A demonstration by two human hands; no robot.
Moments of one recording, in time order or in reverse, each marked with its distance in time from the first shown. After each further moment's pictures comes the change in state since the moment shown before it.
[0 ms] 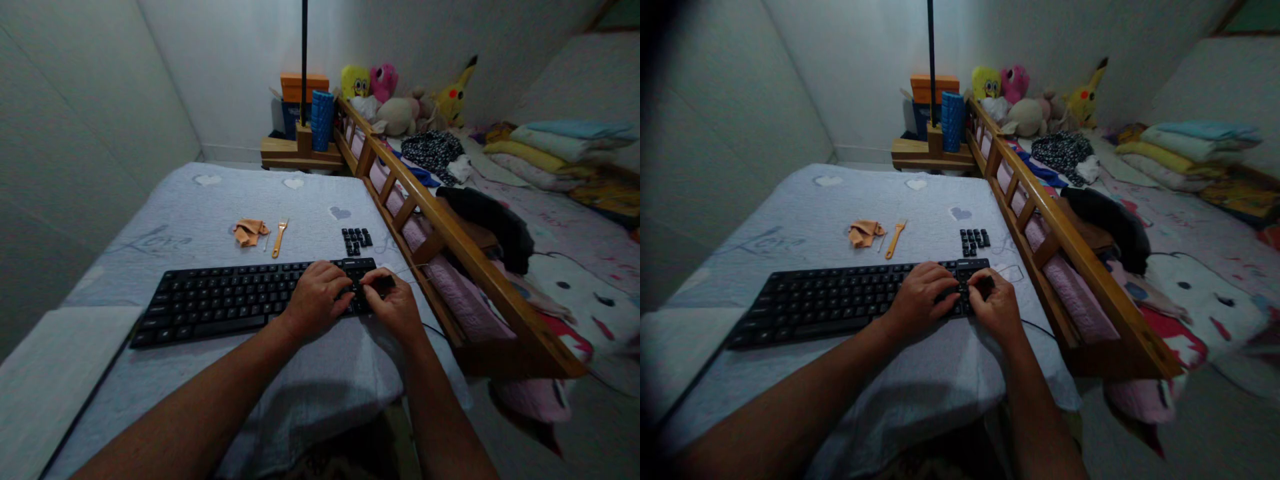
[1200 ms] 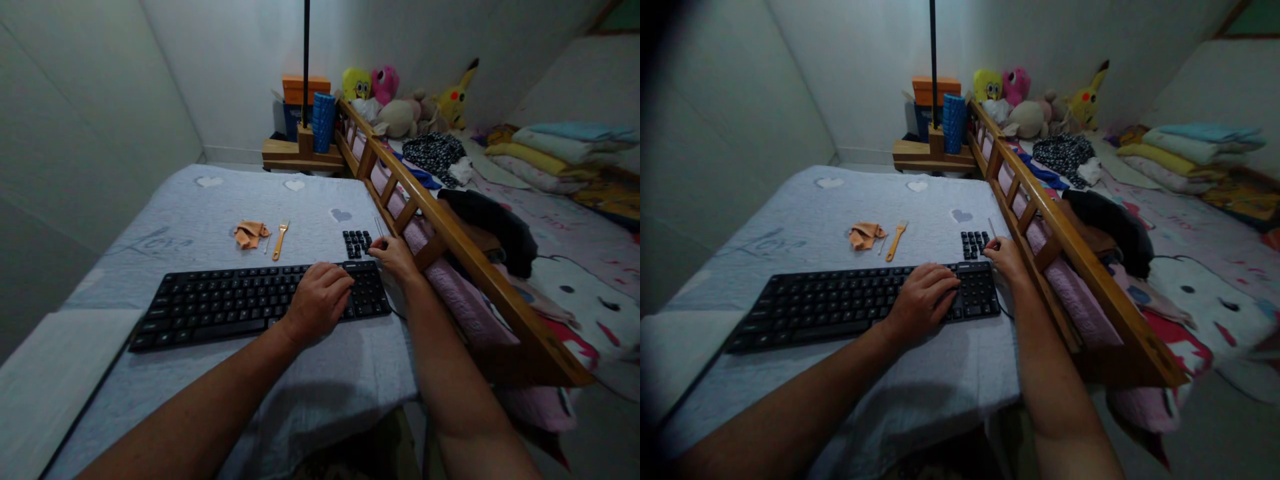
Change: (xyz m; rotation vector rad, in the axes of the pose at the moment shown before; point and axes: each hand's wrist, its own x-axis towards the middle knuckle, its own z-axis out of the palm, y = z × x) left_hand 0.000 0.002 0.000 0.029 0.089 0.042; right_hand 0.112 0.067 -0.013 -0.183 -0.022 0.266
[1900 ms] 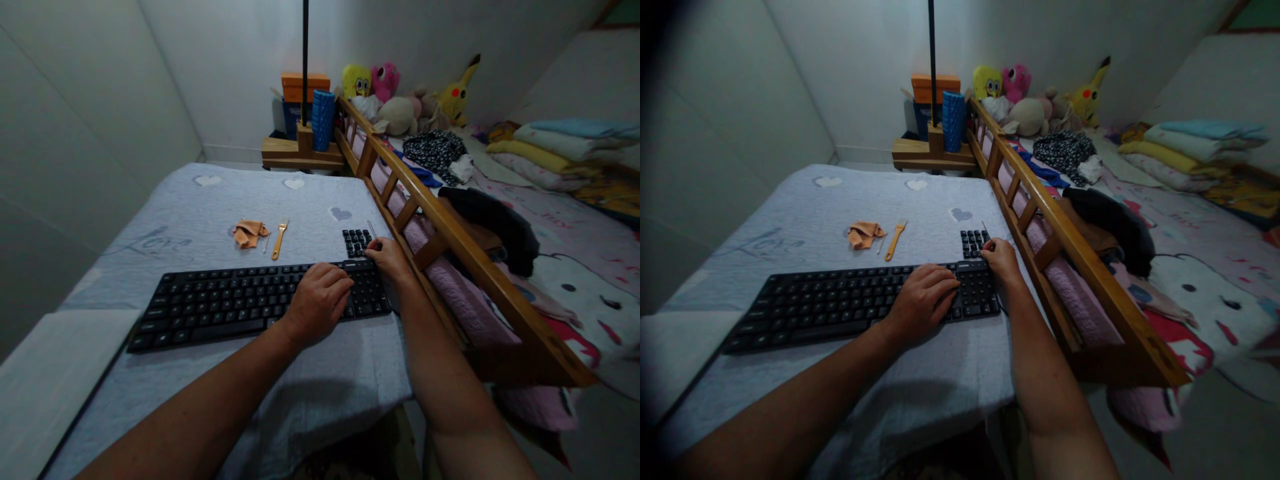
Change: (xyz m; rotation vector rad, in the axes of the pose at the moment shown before) left_hand -0.001 0.000 0.002 -0.008 -0.055 -0.011; right_hand 0.004 0.018 0.018 -0.061 0.017 -0.036
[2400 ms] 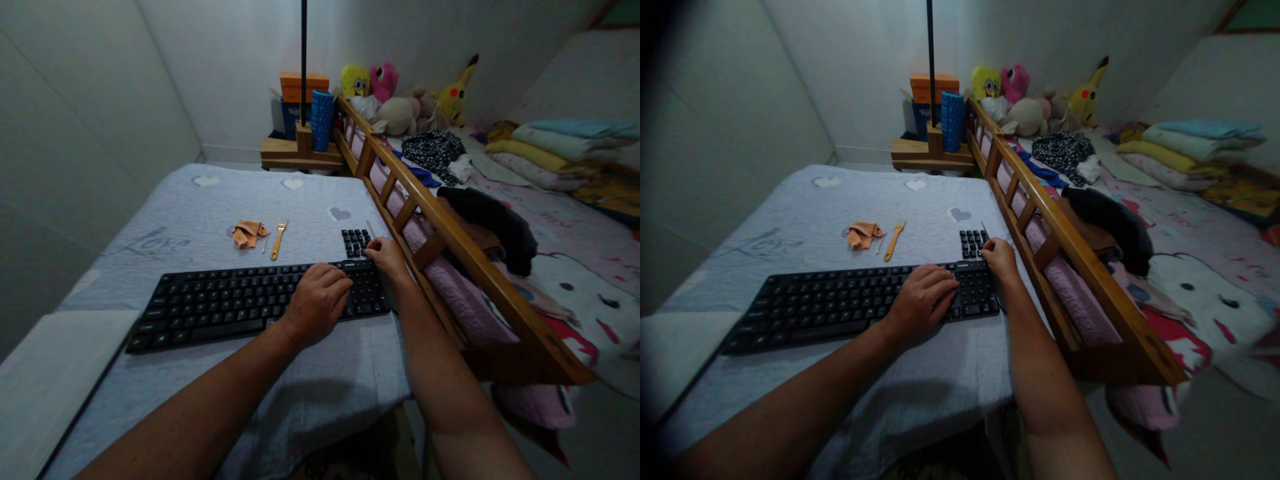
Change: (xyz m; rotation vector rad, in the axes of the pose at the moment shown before) left_hand -0.001 0.000 0.000 0.003 -0.001 0.014; right_hand 0.003 0.007 0.005 -0.024 0.027 0.001
